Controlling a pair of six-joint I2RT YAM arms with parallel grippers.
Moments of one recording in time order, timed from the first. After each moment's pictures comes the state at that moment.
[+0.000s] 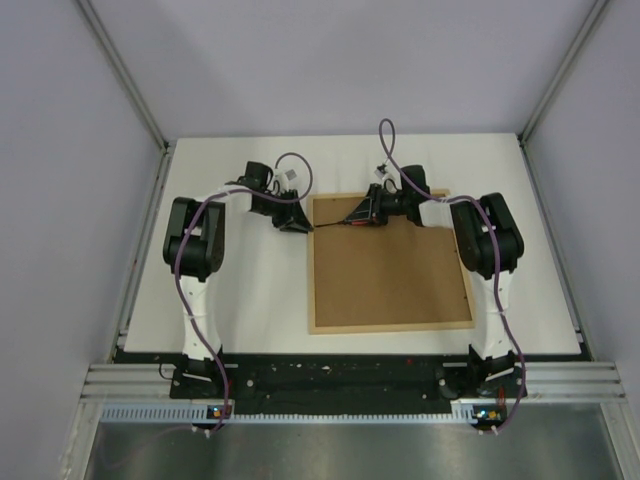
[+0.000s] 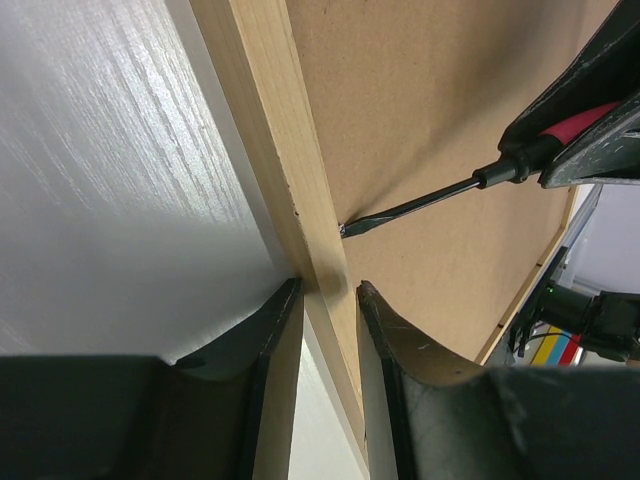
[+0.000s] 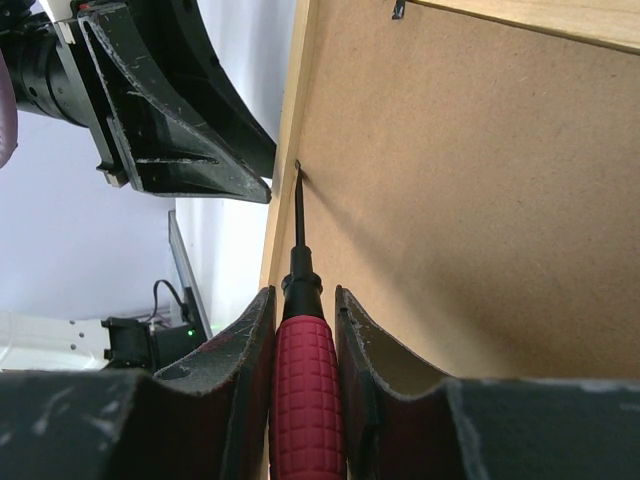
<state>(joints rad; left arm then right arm) -0.19 2.17 1.46 -0.38 0.81 -0.29 0.30 2.17 1.29 0.25 -0.91 0.70</state>
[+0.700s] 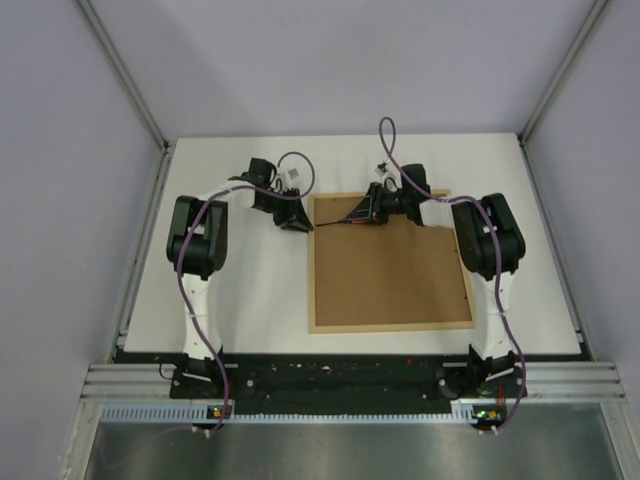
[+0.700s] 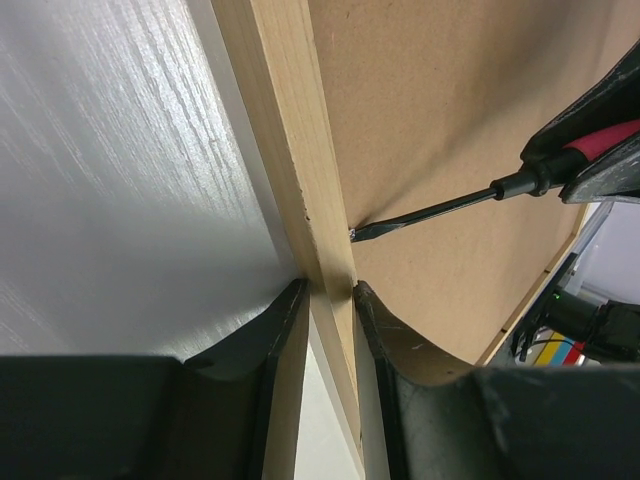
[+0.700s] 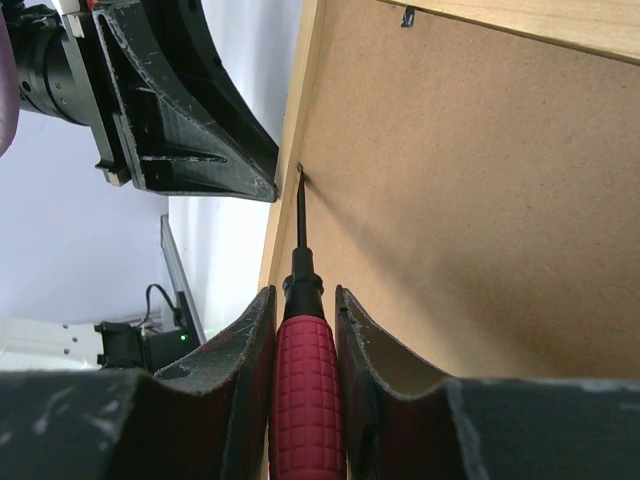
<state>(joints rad) -0.20 2.20 1.54 -0.47 0.75 -0.28 0.30 2.16 1.29 0.24 -0.89 0.69</state>
